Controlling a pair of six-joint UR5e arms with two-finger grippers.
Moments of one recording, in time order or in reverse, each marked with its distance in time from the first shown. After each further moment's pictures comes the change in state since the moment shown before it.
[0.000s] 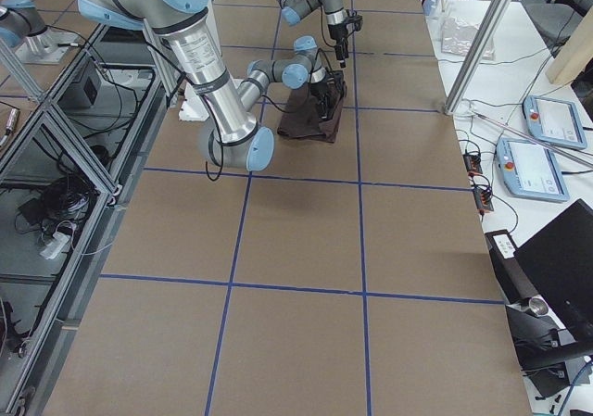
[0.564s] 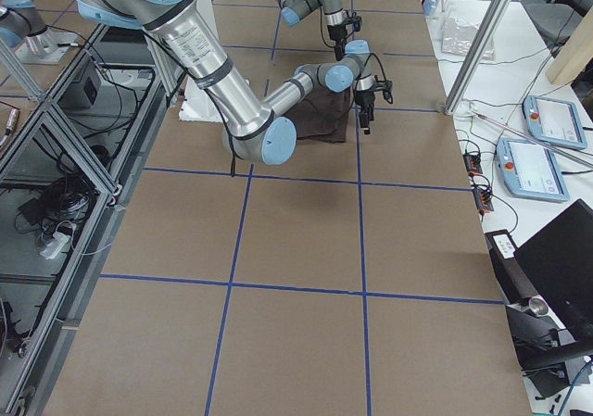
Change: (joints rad) left arm 0.016 -0.005 0.008 0.001 0.003 -0.041; right arm 0.282 0.087 -0.185 0.003 0.219 -0.135
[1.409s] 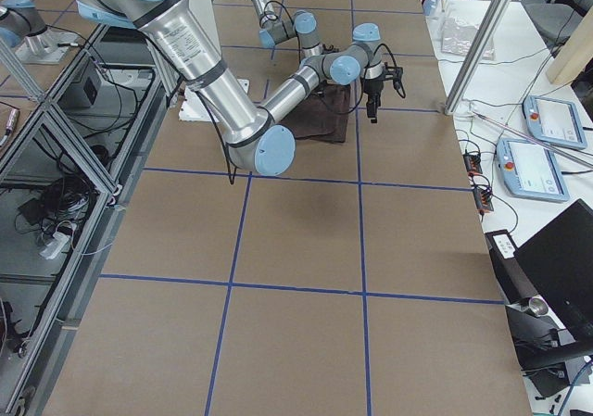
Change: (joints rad) left arm 0.206 -0.092 0.127 0.018 0.208 -0.084; right arm 0.064 -0.075 0.184 -0.004 0.110 -0.037
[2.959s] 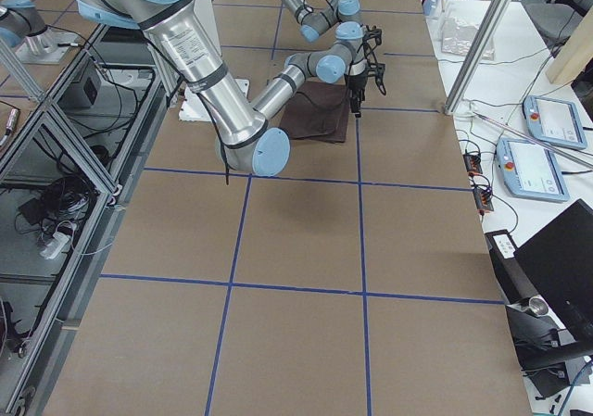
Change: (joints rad) left arm -0.268 -0.049 0.186 -0.168 -0.171 0.126; right arm -0.122 -0.019 0.082 0.006 -0.052 0.102
